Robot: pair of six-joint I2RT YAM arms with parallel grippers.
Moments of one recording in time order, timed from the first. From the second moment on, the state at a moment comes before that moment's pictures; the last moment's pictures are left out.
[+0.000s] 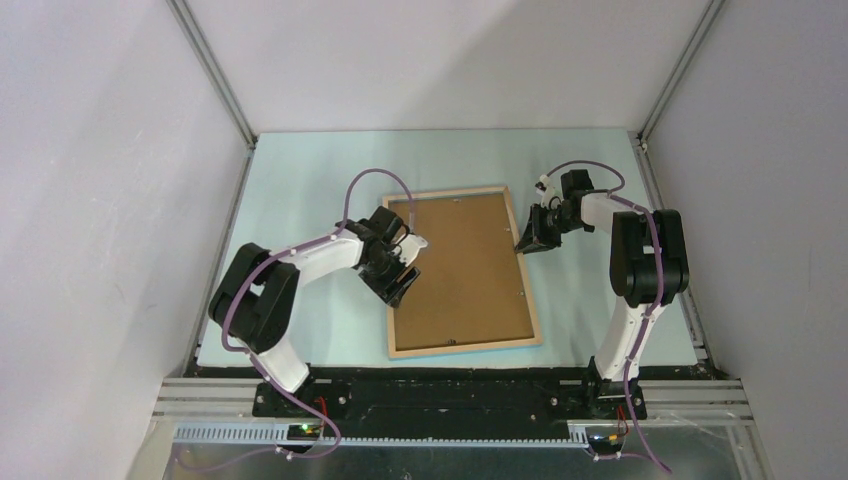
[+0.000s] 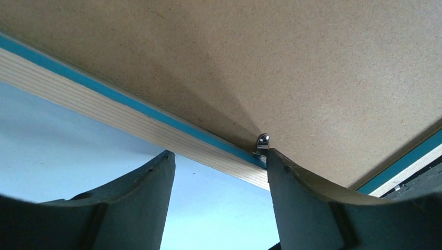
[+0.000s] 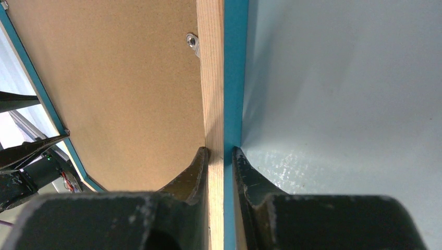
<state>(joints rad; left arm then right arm) -0.54 1.67 0.99 -0.67 0.21 0.24 0.06 1.94 1.22 -0.51 -0.60 0.12</state>
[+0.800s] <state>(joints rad) -0.55 1.67 0.99 -0.66 0.22 0.21 0.06 1.94 1.22 -0.51 -0.60 0.11</state>
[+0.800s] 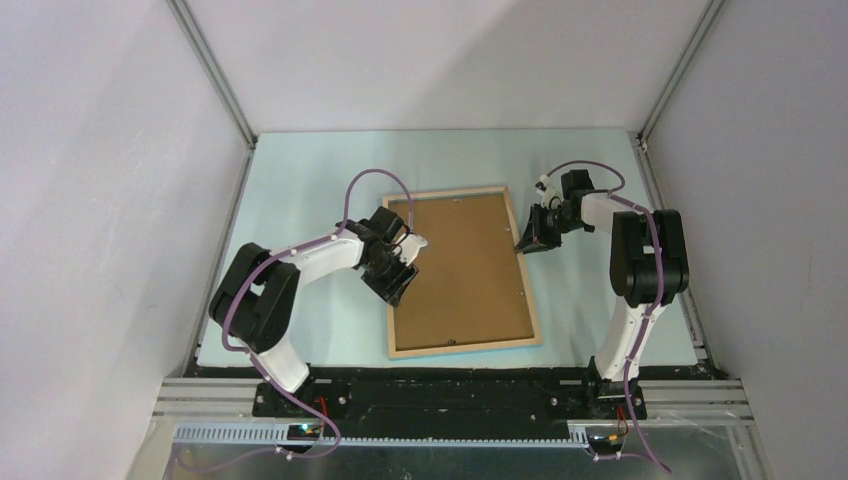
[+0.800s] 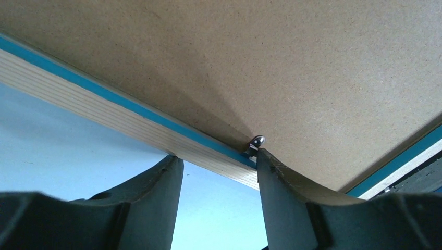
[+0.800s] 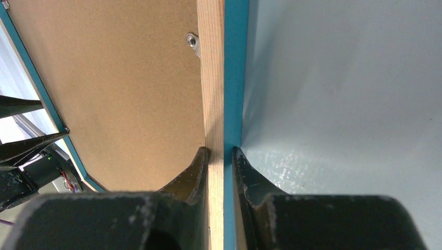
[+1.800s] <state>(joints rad) -0.46 1.56 1.02 -0.66 0.13 0.26 0.08 1.94 1.22 -0.50 -0.59 0.11</state>
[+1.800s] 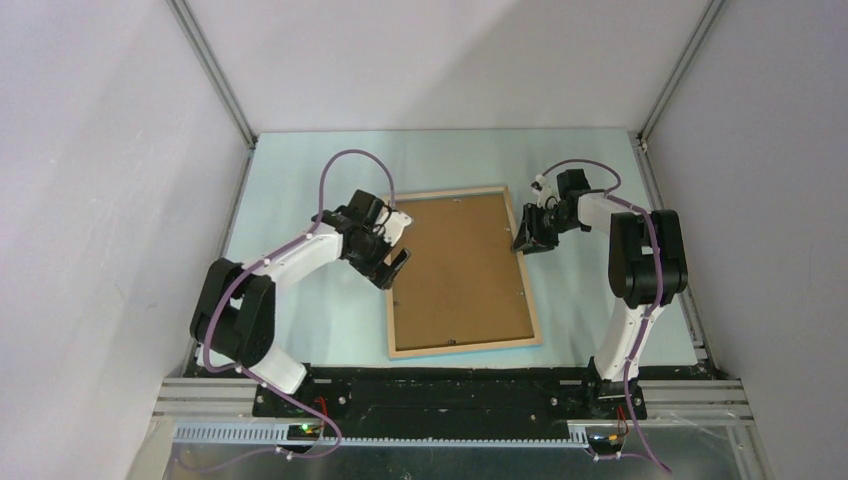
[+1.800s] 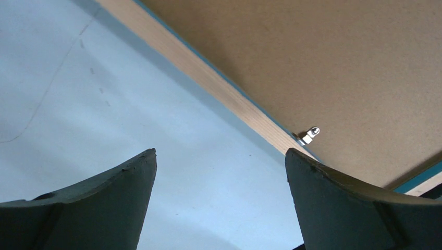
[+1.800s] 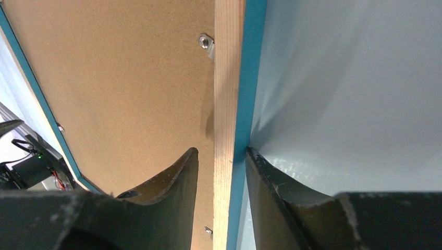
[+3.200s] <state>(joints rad) -0.28 1.52 1.05 -0.65 0.00 0.21 0.19 2.30 1.93 -0.90 -0.31 -0.40</state>
